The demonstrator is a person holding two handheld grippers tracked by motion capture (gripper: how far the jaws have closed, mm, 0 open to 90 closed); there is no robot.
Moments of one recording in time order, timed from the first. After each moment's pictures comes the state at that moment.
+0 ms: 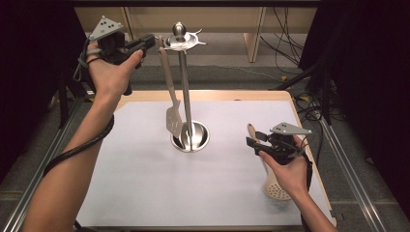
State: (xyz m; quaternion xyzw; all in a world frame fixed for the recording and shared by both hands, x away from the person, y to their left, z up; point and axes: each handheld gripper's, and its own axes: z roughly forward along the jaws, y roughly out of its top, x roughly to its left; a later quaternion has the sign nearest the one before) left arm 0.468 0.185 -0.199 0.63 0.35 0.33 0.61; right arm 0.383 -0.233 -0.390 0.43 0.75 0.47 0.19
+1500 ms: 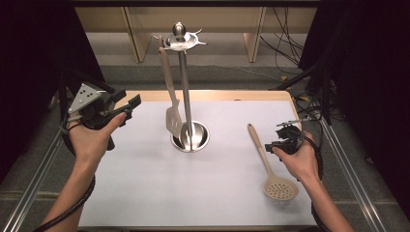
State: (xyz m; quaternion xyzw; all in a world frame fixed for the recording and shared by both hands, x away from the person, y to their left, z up) left arm 0.394 0.231 -0.299 0.63 0.40 0.31 0.59; right arm 0.418 -0.271 -0.404 0.54 0.78 0.28 0.11
